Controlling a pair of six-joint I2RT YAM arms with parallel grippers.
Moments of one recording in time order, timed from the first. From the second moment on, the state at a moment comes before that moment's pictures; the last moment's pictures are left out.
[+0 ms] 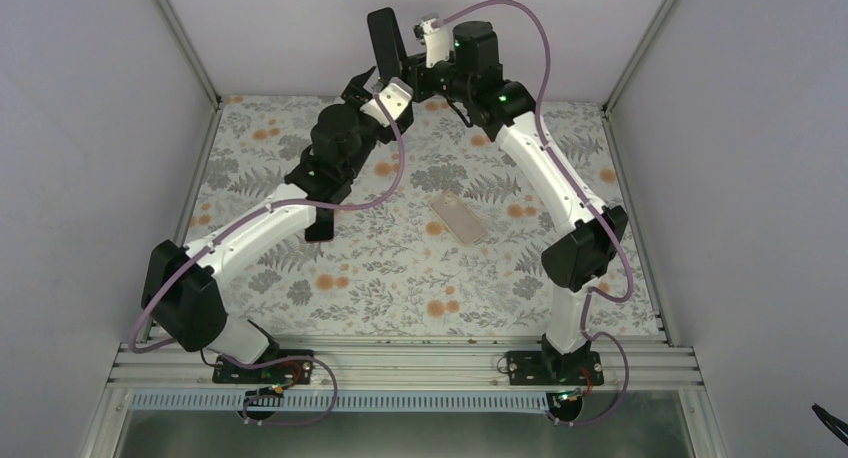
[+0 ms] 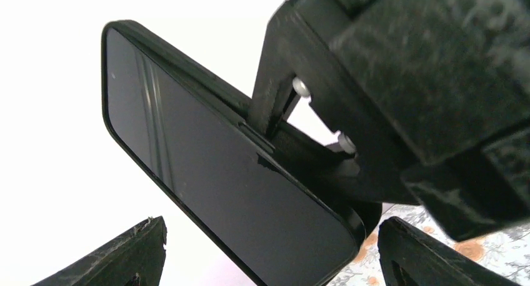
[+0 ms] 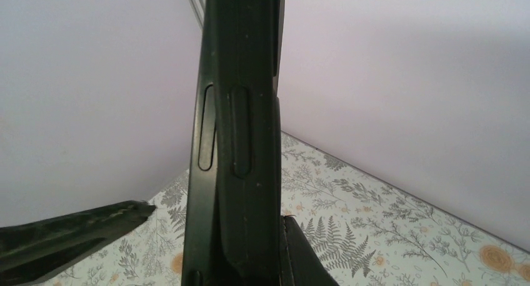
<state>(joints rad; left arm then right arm) -0.64 1.49 1.24 0.33 -0.26 0.51 0.54 1.92 2.13 -0.48 -0.33 0.15</state>
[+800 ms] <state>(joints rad) -0.68 1.52 1.23 0.46 -0.41 0.57 0.54 1.92 2.12 -0.45 -0.33 0.15</state>
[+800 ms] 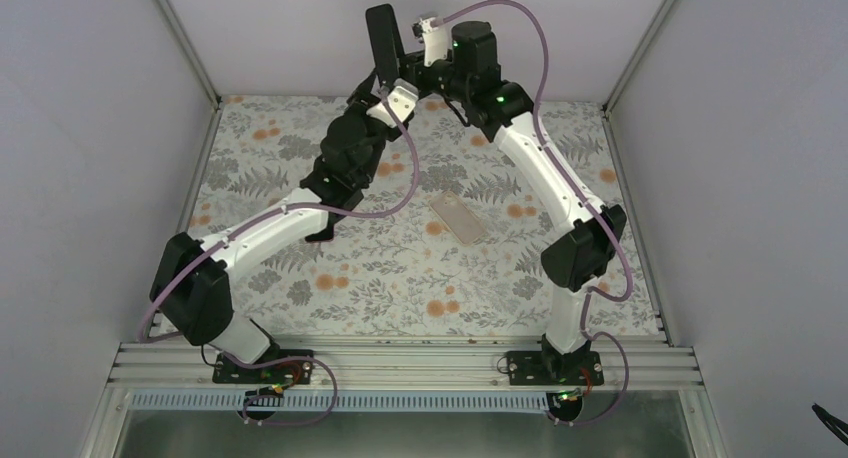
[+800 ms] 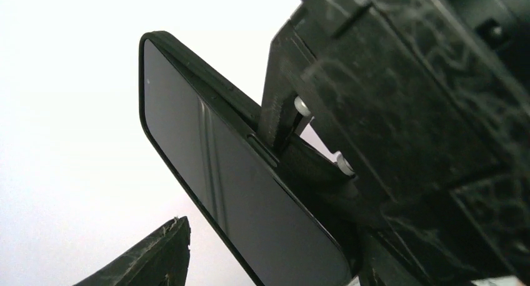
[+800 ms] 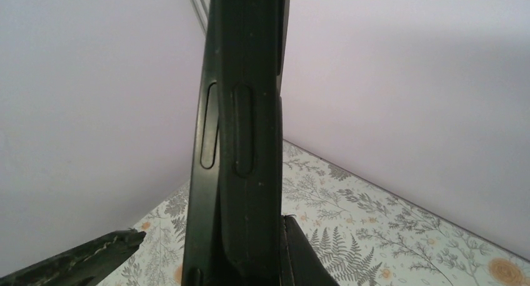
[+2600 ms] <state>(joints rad) -0.72 1.57 0.91 1.15 -0.43 1.22 0.49 1.90 1.96 -0.34 -0.60 0.19</state>
